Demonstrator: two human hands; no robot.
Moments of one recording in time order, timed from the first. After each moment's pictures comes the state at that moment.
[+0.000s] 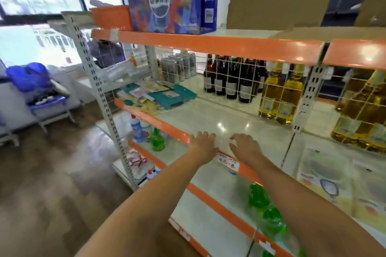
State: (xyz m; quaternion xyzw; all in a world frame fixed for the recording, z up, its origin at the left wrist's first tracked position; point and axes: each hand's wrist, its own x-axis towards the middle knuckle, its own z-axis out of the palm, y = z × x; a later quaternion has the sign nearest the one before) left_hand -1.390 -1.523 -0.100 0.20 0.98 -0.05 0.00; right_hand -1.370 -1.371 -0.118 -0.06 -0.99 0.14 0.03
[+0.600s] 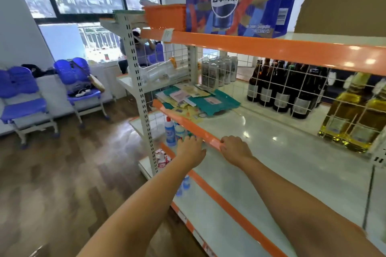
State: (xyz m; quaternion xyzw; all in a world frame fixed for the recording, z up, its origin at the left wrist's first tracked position) left_hand -1.473 -1.701 -0.110 0.09 1.00 -0.02 0.00; right_hand -1.483 -1.542 -0.118 0.06 -0.99 0.11 0.03
